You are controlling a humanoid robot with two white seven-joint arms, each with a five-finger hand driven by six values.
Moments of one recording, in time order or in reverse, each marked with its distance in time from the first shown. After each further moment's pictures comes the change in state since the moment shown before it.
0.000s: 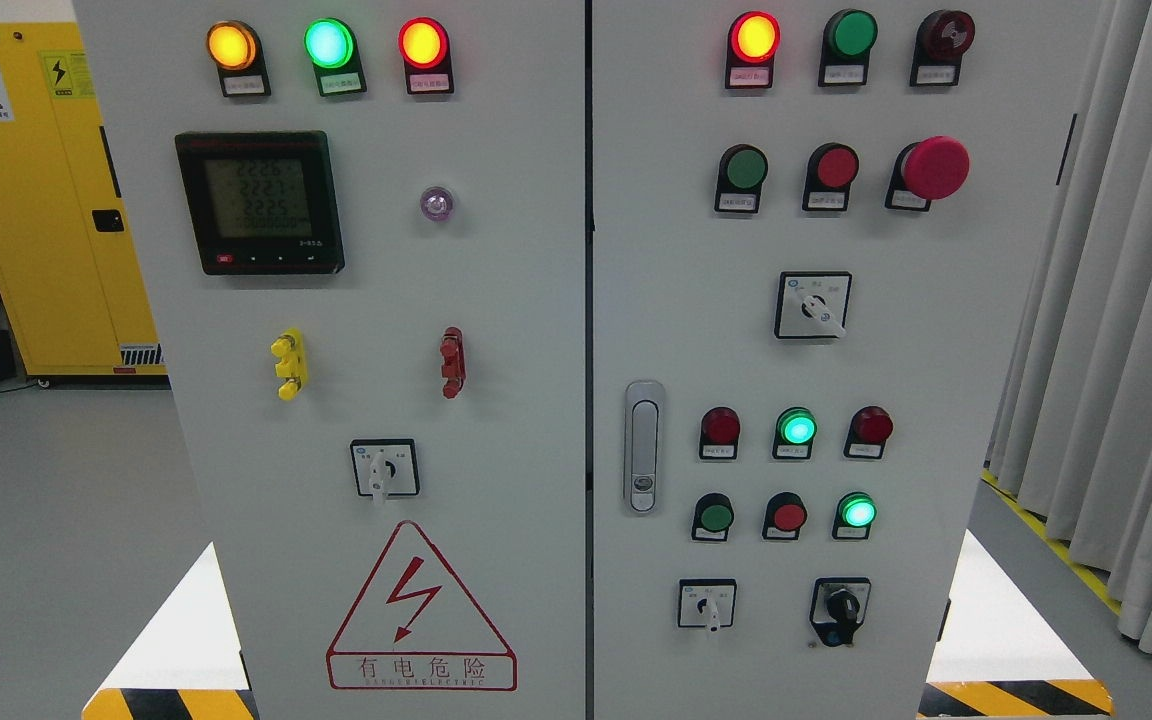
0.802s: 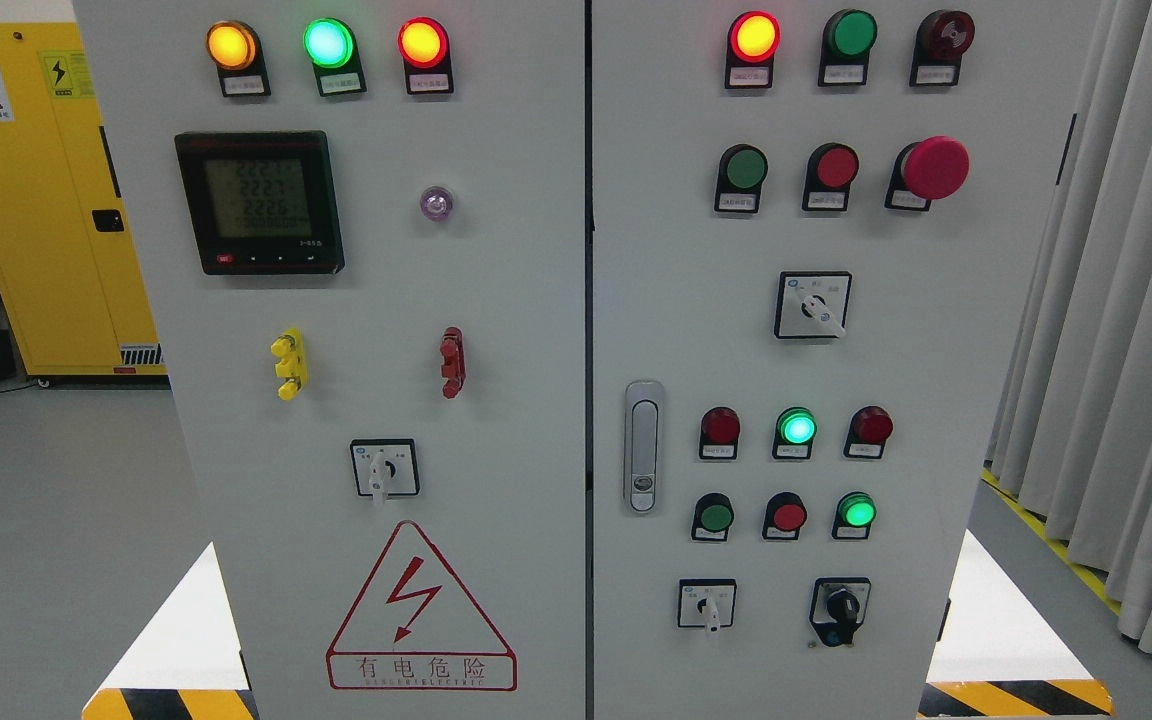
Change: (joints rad) left arm 0.009 -0.003 0.016 -0.056 0.000 -0.005 0.081; right arm 0.000 0.000 0.000 0.000 0.000 0.000 0.000
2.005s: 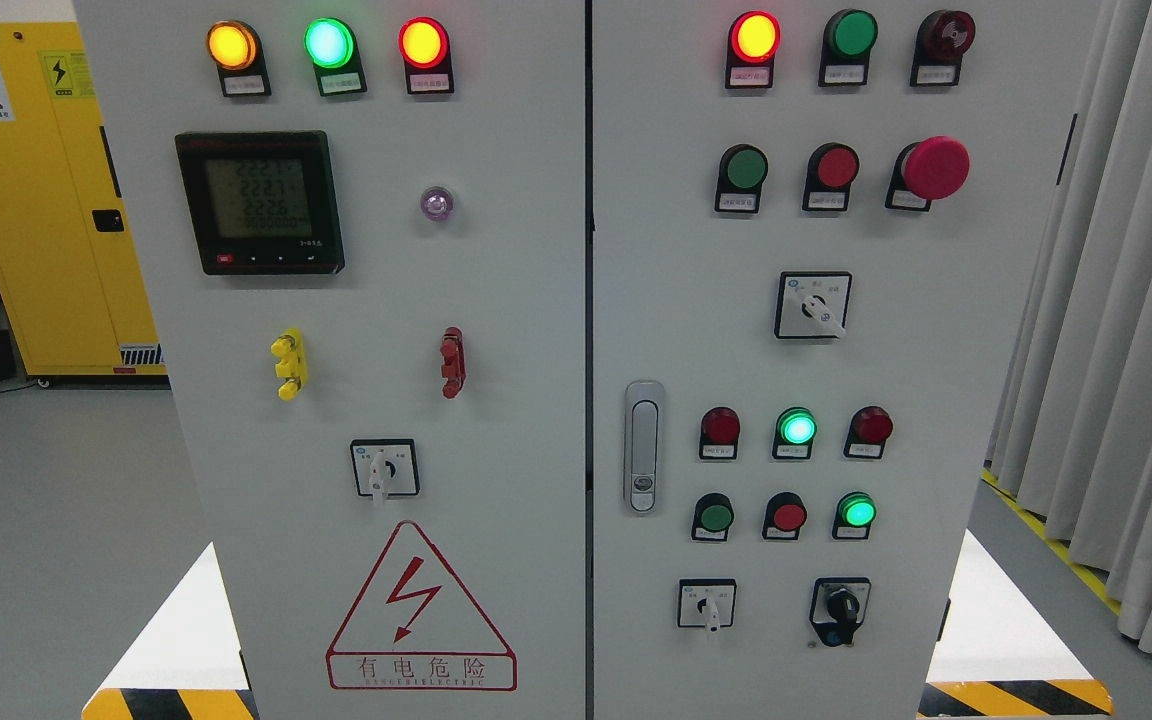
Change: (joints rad) left arm 0.276 0.045 0.052 -0.846 -0.006 -0.010 0.137; right arm 0.000 0.000 0.000 0.000 0.000 0.000 0.000
